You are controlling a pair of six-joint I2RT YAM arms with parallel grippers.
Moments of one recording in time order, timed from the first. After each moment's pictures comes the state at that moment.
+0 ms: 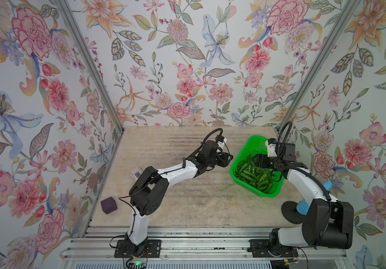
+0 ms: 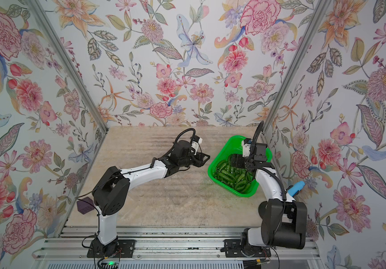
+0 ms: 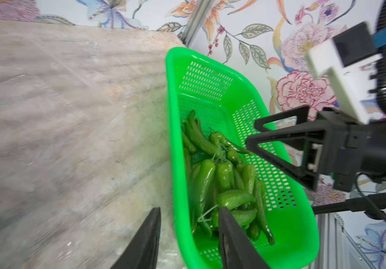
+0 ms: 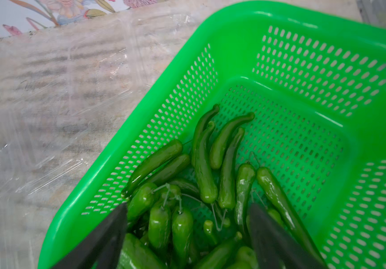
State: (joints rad) left arm -0.77 1.93 1.39 0.10 0.20 -0.44; right arm -0.06 1.37 0.95 -0.32 -0.29 0.02
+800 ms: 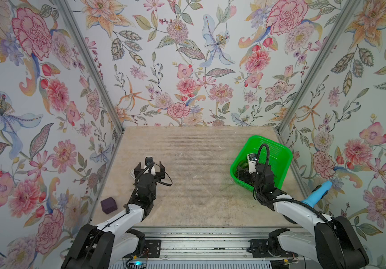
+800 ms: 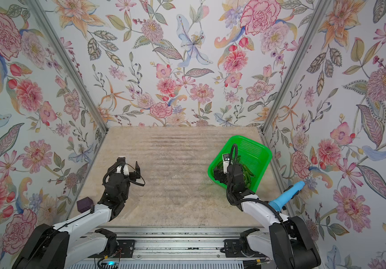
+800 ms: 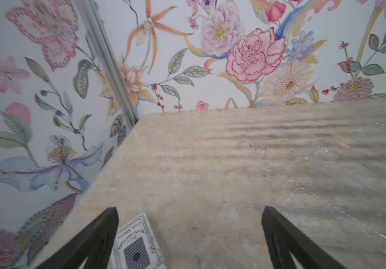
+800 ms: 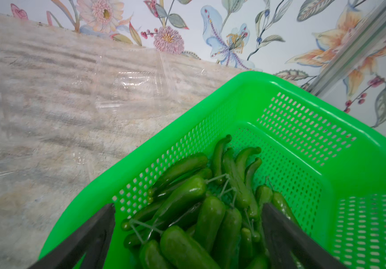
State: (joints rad) left arm -0.33 1.12 0.23 0.77 -0.54 0.12; right arm 0.35 1.19 0.44 0.36 0.24 -0.07
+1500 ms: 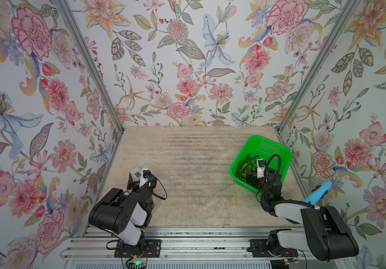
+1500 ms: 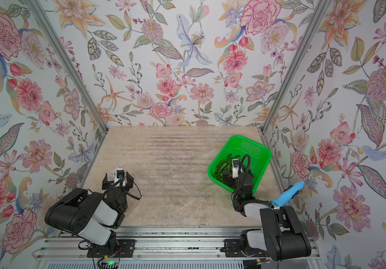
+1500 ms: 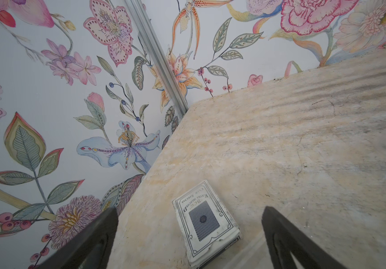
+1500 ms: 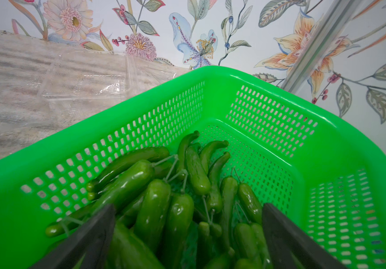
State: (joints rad) left arm -0.25 1.59 0.03 1.50 -0.63 0.36; right arm 0.11 1.31 0.24 0.81 0.08 -0.15
